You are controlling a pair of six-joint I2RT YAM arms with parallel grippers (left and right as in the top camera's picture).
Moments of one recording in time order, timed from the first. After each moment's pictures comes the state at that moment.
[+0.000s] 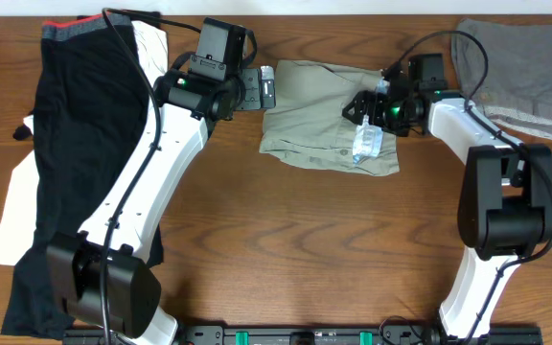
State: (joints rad) left arm -0.34 1.73 1.58 -0.77 -0.01 -0.35; right arm 0.07 2.10 1.39 -0.43 -0.47 0.28
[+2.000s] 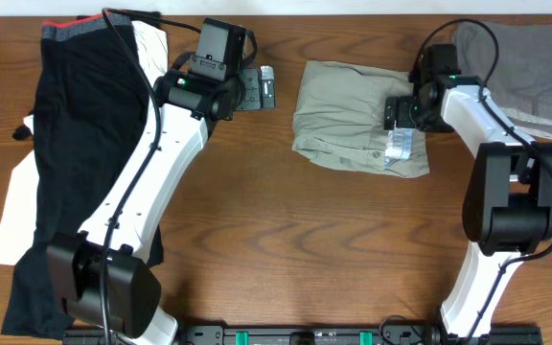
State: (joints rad) left arm -0.34 1.73 1.58 -0.77 -0.01 -0.35; right arm 0.01 2.12 1.50 -0.65 -0.02 0.10
